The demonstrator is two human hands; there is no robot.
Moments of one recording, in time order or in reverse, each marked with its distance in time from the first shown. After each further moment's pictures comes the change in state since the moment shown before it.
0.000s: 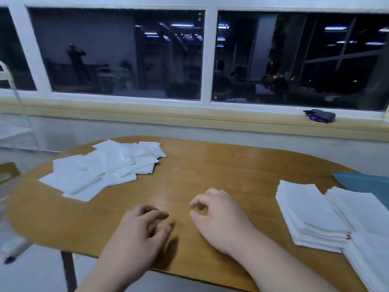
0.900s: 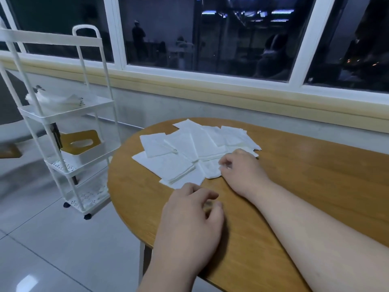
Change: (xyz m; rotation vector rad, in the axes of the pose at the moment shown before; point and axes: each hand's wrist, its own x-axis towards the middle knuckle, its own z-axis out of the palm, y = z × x) left_hand 0.040 -0.119 -0.066 -0.114 0.288 -0.163; right_hand 0.219 -0.090 0.170 -0.078 -0.032 -0.062
